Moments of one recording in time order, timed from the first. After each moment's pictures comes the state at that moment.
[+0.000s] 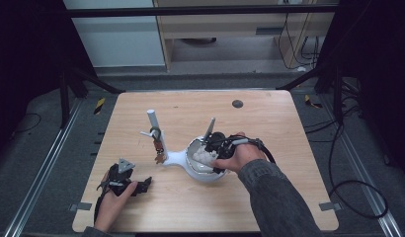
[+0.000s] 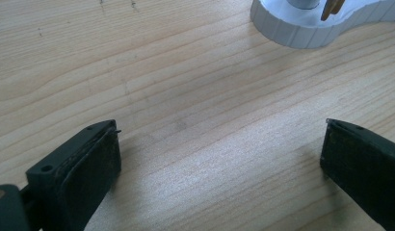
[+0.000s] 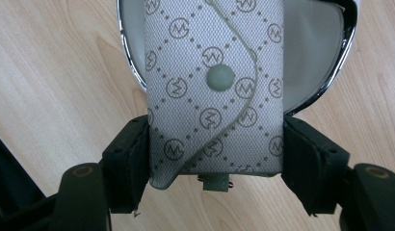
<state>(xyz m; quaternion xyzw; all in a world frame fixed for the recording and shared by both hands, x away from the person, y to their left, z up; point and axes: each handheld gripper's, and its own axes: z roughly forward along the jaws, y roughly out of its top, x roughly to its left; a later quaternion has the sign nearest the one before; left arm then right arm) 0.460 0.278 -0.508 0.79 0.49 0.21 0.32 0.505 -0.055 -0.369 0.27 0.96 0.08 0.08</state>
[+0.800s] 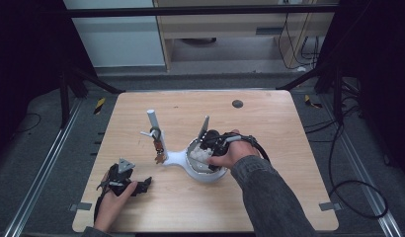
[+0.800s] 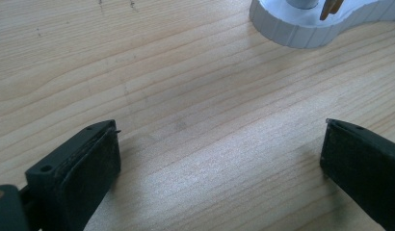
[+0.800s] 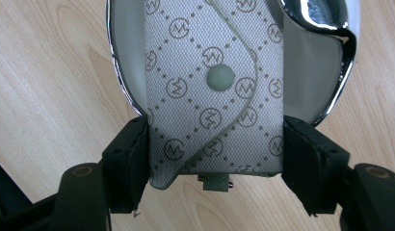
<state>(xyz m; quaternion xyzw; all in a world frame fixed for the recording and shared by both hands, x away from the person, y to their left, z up) 0.460 0.278 -0.508 0.79 0.48 0.21 0.32 0.516 -0.041 -0.374 0.27 0.96 0.07 0.08</state>
